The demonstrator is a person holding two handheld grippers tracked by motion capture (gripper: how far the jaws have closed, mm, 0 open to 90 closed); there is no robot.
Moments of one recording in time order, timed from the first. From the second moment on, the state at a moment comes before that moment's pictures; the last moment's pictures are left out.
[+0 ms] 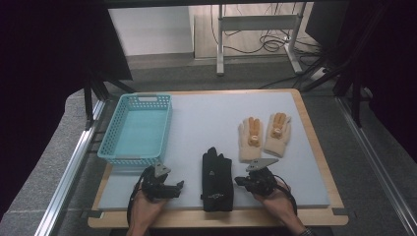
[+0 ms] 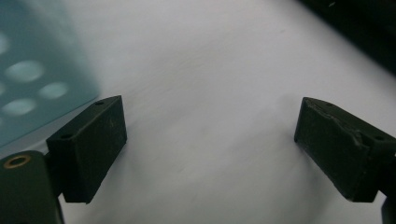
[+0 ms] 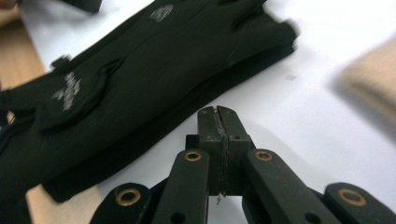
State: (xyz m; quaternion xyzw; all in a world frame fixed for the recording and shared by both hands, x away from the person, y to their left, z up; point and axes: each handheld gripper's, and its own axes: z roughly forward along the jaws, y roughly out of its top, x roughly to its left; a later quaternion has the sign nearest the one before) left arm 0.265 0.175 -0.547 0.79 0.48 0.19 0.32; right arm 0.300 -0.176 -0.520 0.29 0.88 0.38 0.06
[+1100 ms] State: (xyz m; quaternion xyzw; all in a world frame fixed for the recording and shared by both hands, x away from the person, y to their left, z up) left arm 0.267 0.214 -0.557 0.78 0.49 0.19 0.34; right arm 0.315 -0.095 -0.535 0.26 0.88 0.39 0.05
